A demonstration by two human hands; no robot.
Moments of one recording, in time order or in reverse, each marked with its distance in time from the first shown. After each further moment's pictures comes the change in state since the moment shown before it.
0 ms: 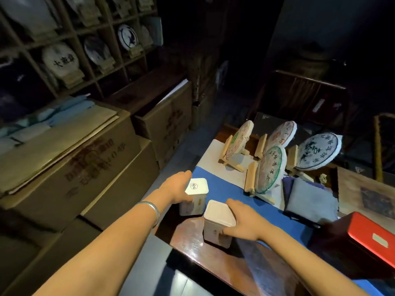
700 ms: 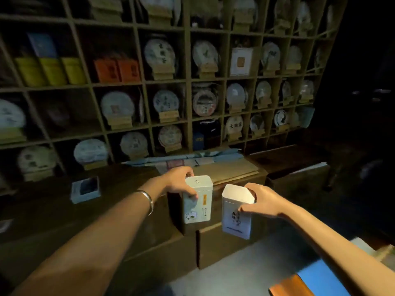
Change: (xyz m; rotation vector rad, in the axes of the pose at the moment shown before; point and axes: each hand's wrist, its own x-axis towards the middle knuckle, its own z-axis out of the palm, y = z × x) left_hand -0.391 -0.187 -0.191 -0.320 0.488 -0.476; right_hand 0.067 -0.377 -0.031 -0.190 -0.009 -0.668
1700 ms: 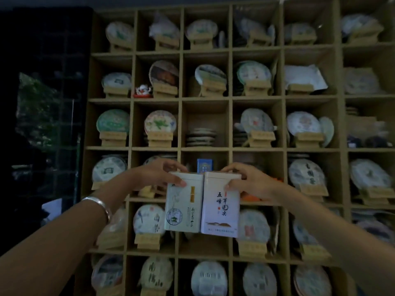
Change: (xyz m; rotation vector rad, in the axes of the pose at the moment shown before) left_hand -0.189 -0.240 -0.514 -0.197 0.639 -0.055; right_hand 0.349 -0.537 -0.094 0.484 -0.024 -0.776
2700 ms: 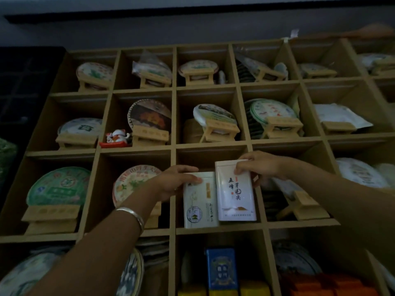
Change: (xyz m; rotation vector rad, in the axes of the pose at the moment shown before) left_hand 0.345 -0.014 -0.135 -0.262 0.117 0.201; right_hand 0.347 0.004 -0.155 -0.251 0.229 0.072
